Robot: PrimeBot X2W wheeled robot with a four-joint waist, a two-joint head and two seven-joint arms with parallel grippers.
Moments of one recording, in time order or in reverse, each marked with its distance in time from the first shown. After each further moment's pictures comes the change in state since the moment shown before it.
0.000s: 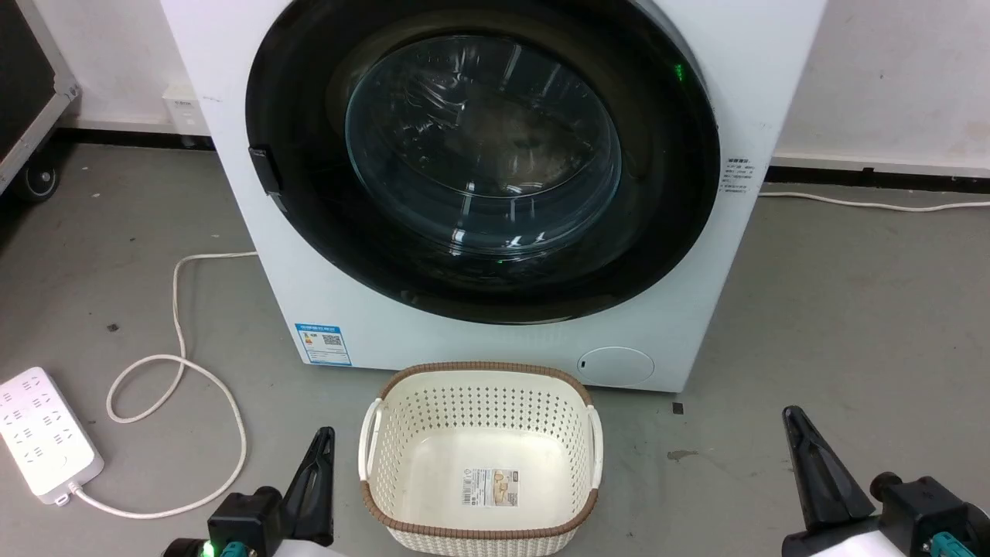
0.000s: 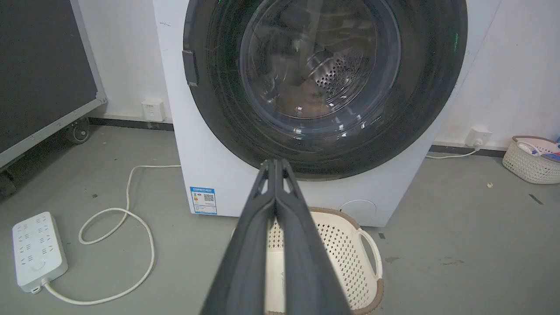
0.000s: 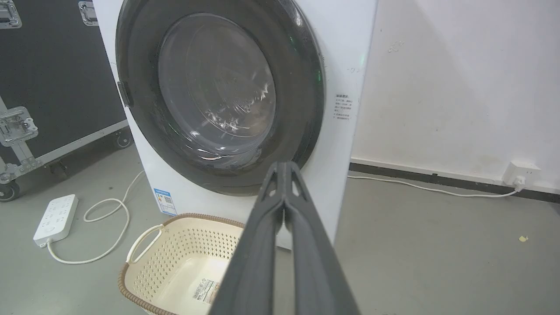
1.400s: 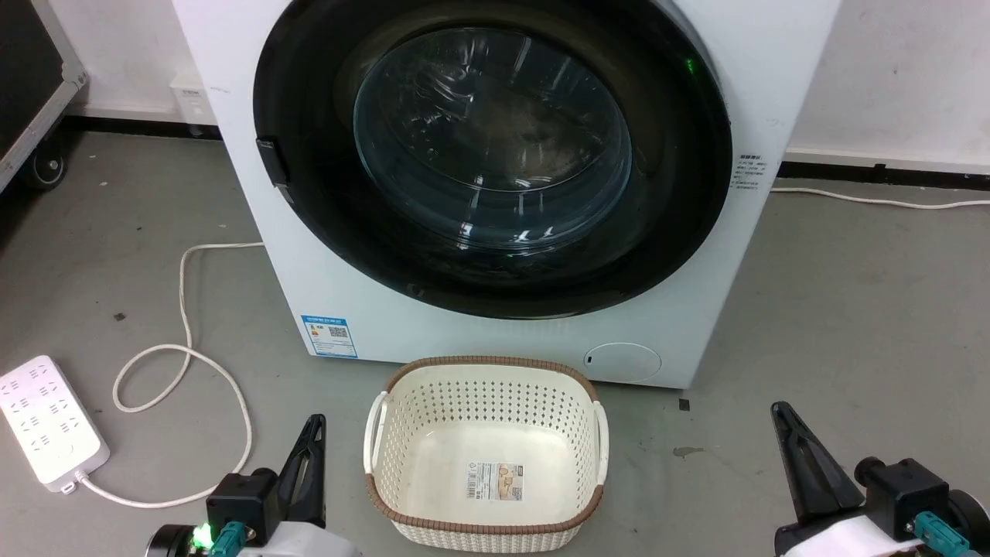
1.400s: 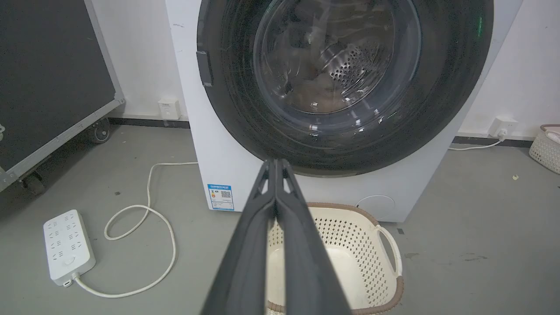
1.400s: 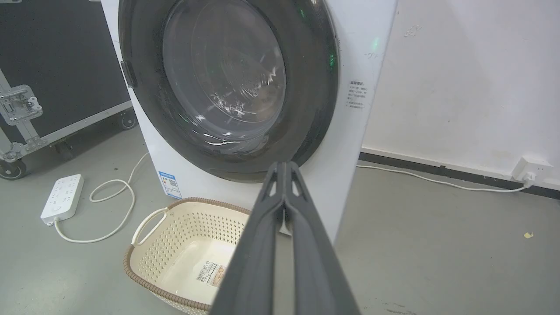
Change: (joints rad) left arm -0.011 -0.007 0.026 -0.051 0.058 0.016 0.084; right arm -0.018 0.000 0.013 -0.015 -0.017 0.000 0.087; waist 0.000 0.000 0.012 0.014
